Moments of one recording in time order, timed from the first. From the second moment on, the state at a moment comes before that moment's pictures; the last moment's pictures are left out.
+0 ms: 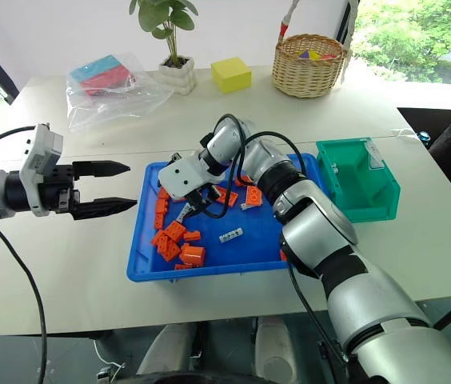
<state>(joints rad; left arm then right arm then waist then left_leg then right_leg) -0.36 0.97 0.22 -0.21 -0.69 0.69 -1.19 -1.32 -0.17 0.58 1.01 -0.21 -0.57 1.33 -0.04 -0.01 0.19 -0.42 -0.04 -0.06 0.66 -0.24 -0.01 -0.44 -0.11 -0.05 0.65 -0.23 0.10</state>
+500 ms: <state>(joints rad) -0.28 1.04 0.23 -0.26 -0.69 0.69 -1.27 -1.30 -0.13 0.60 1.16 -0.37 -0.75 1.18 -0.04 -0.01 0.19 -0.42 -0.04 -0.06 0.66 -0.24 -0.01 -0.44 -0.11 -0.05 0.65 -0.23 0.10</state>
